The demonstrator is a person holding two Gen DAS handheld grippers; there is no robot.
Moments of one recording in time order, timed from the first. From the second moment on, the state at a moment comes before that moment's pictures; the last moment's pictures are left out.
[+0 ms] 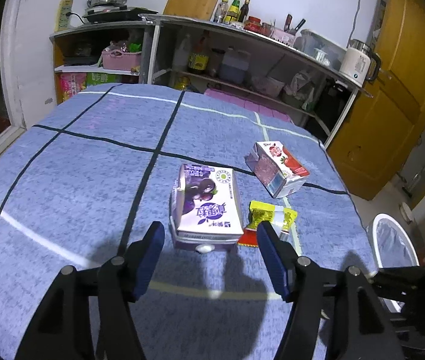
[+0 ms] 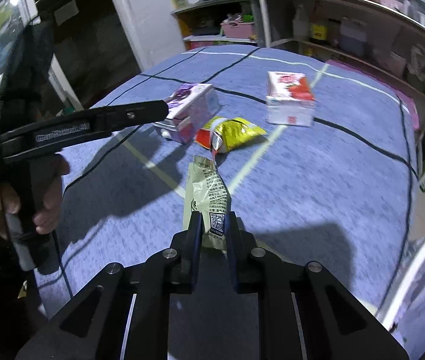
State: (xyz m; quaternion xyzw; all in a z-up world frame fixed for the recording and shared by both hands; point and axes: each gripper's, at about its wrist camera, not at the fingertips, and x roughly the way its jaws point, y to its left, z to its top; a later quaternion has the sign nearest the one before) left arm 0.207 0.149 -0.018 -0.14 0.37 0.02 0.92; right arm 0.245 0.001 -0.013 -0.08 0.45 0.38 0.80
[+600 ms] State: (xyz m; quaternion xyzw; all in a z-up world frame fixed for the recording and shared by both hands) left arm 0.218 0.135 -0.028 -0.11 0.38 0.06 0.92; right arm 0.245 -0.040 0.002 -0.03 0.44 0.34 0.83
